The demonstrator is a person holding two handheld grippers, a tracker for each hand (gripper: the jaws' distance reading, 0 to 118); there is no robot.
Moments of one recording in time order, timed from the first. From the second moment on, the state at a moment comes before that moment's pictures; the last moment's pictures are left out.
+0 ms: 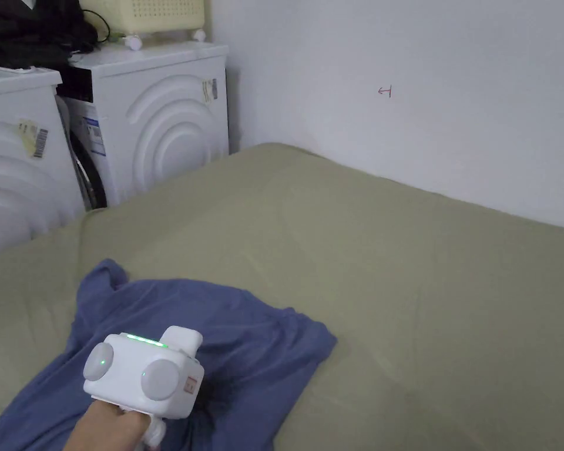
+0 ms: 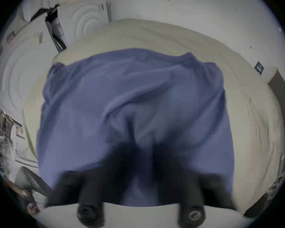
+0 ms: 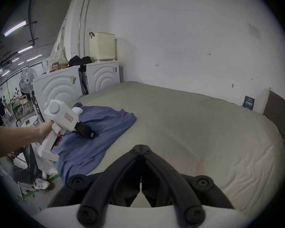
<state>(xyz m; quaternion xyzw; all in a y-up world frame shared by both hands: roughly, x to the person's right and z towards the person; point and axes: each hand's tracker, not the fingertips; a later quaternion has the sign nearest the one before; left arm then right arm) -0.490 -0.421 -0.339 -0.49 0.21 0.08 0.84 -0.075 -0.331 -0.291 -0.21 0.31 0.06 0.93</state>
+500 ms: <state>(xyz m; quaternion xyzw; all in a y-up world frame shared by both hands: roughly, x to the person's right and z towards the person) -0.327 -0.255 -0.344 -0.39 0.11 0.03 0.91 0.091 -0.290 -0.241 -0.17 0.15 0.03 0.97</state>
